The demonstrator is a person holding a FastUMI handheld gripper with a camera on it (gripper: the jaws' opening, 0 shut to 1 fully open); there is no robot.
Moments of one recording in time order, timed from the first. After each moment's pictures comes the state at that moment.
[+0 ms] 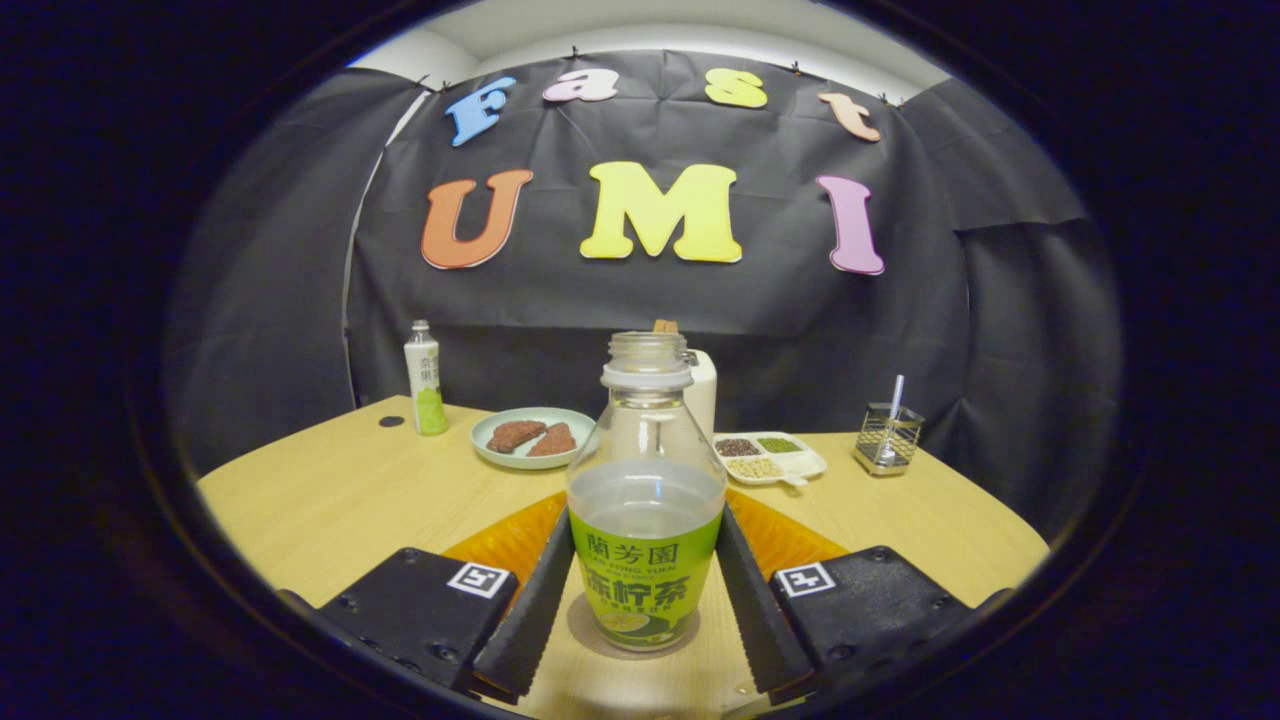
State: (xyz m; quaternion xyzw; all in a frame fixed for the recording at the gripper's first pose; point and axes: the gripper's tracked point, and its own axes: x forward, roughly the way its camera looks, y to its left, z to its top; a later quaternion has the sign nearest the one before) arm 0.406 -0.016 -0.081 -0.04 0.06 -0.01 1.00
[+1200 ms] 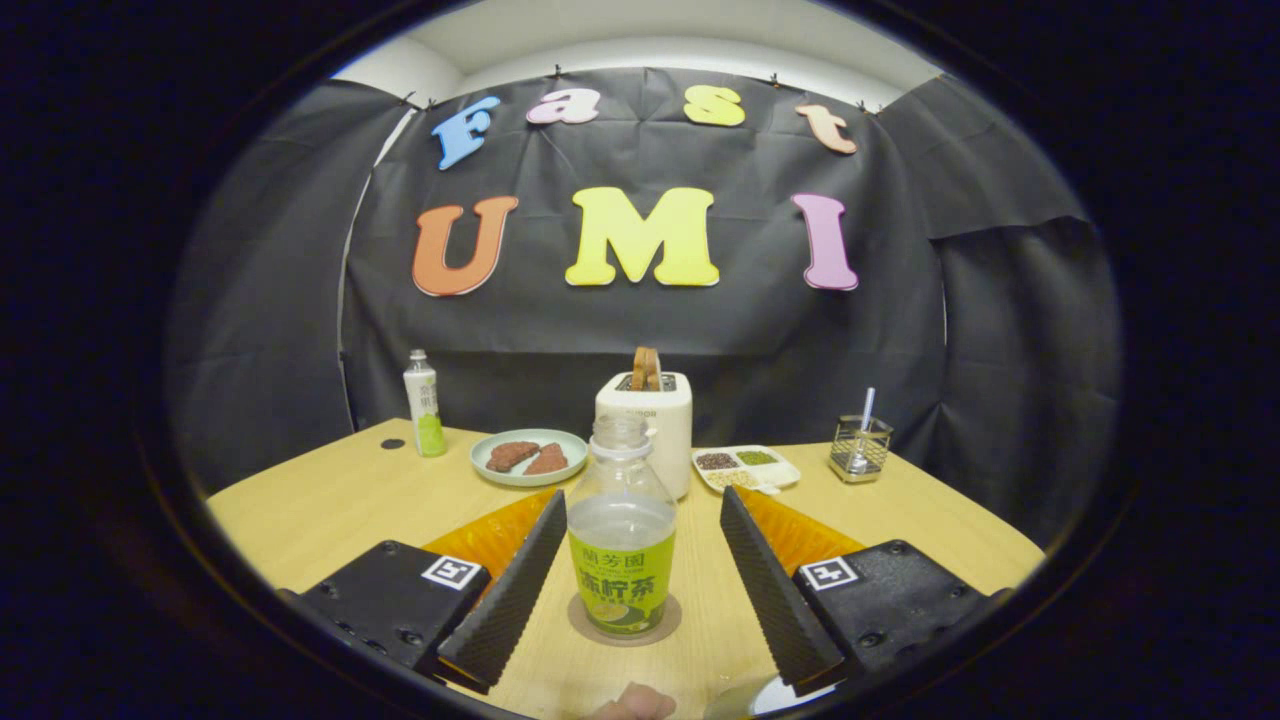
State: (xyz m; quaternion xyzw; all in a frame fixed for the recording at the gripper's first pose) arm 0.351 -0.026 -0.046 -0.02 0.03 -0.03 1.00
